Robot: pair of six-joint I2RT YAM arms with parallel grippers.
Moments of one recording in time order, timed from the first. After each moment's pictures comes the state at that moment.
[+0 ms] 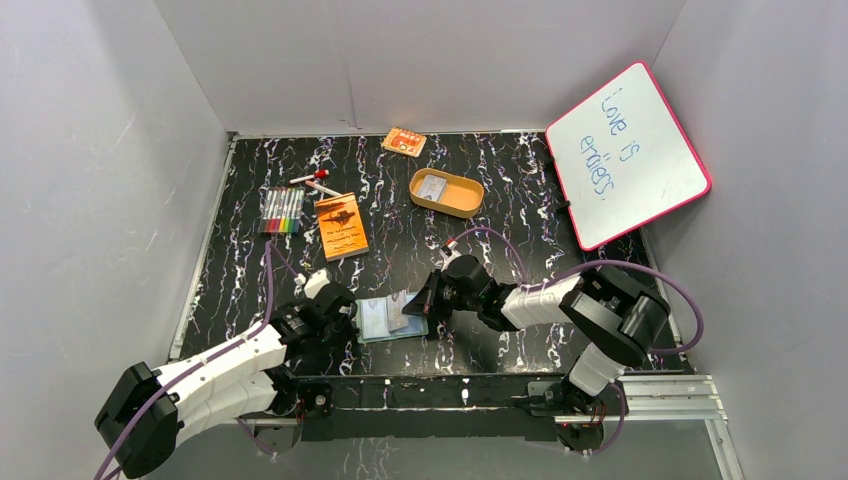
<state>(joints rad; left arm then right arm) -0.78 0.90 0.36 -0.52 -0.23 -1.12 0.94 1.61 0.55 0.52 -0.25 1.14</state>
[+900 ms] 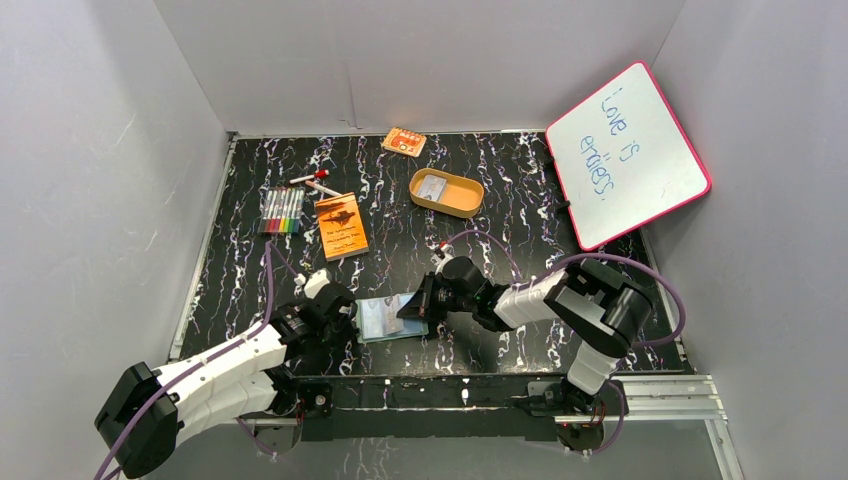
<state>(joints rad) -0.78 0.90 0.36 -0.52 -0.23 -1.12 0.95 1.69 0.57 0.58 -0.30 1.15</state>
